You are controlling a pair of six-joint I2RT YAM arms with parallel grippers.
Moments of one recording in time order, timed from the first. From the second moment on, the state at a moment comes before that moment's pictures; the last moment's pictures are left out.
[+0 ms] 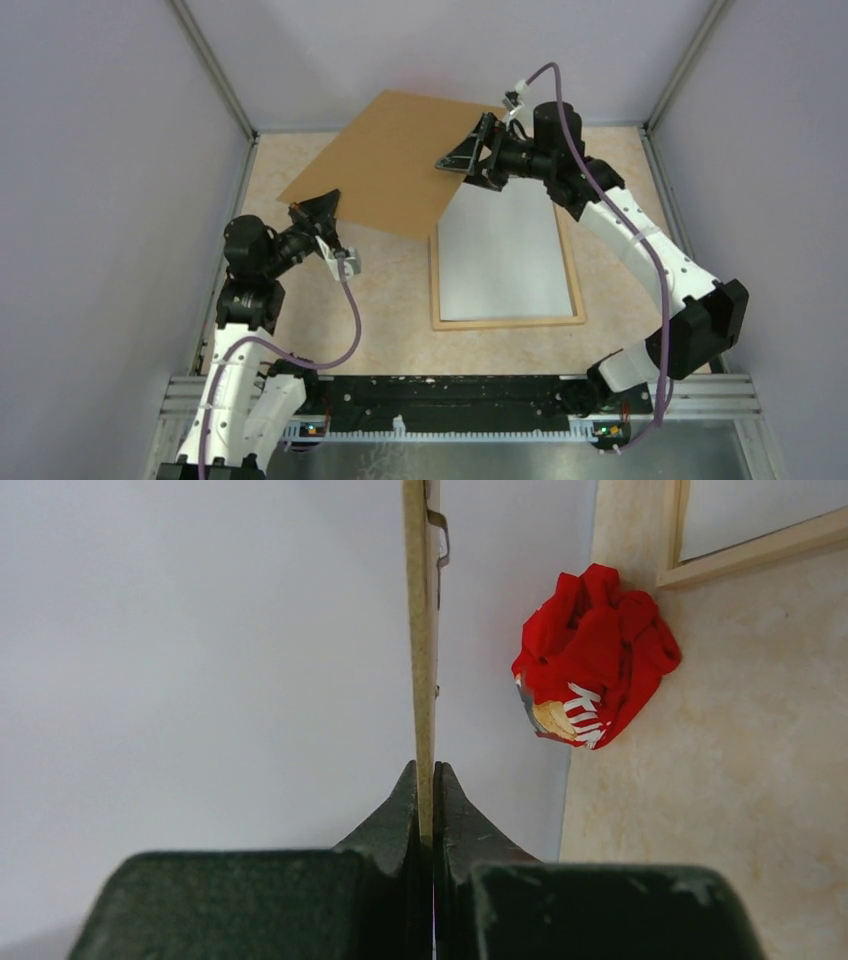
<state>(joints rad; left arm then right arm) -0.05 0.71 0.73 -0.09 0.74 1.45 0.50 1.46 1.42 -0.26 -0.53 0.94</state>
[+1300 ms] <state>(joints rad) -0.05 0.78 1.06 -0.73 0.79 1.52 0.85 1.15 1.28 -0.57 -0.02 -0.67</state>
